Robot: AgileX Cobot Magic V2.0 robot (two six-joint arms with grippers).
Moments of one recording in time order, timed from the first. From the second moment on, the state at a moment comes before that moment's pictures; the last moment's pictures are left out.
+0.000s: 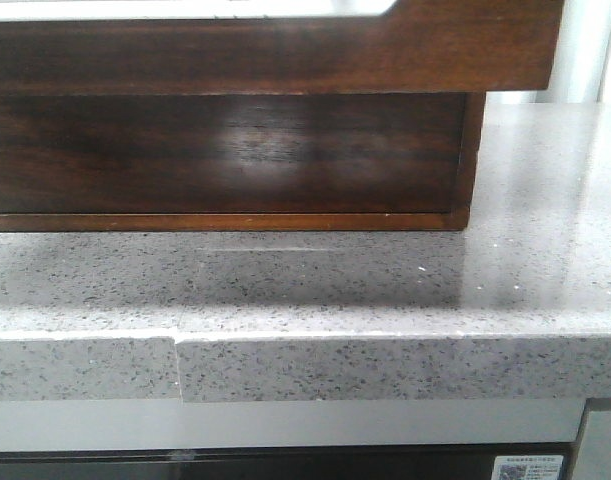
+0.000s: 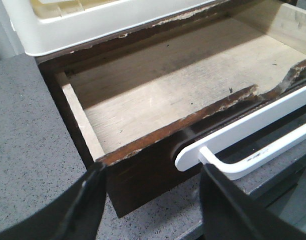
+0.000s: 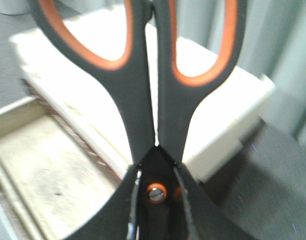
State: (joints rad) left arm -0.26 0.47 -0.82 -0.33 0.84 0.43; right arm -0.19 1.20 -1.80 0.88 1.27 -0.82
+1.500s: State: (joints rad) left arm -0.26 0.47 -0.82 -0.33 0.84 0.43; right arm 0.75 1.62 -1.80 -0.22 1.26 -0.68
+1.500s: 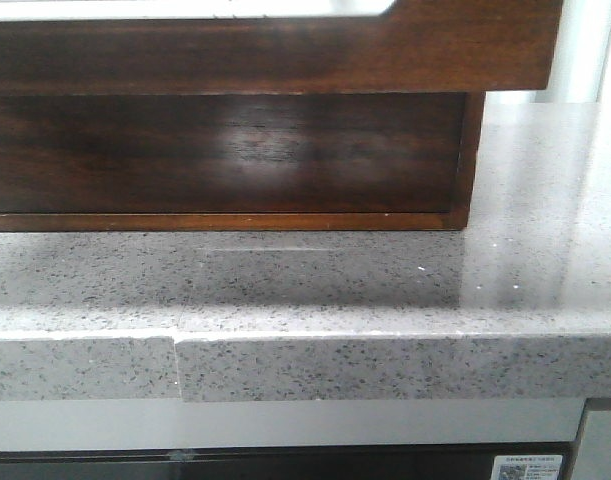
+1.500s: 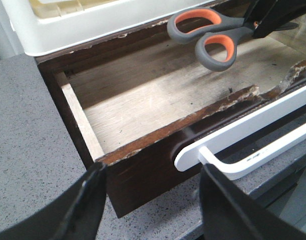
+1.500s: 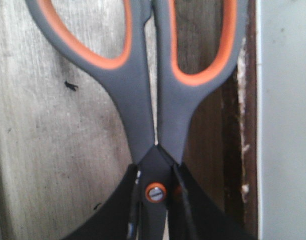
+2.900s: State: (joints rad) left arm -0.26 0.47 -0.82 -0.33 0.84 0.43; right arm 0.79 1.64 -1.81 -0.23 1.26 -0.67
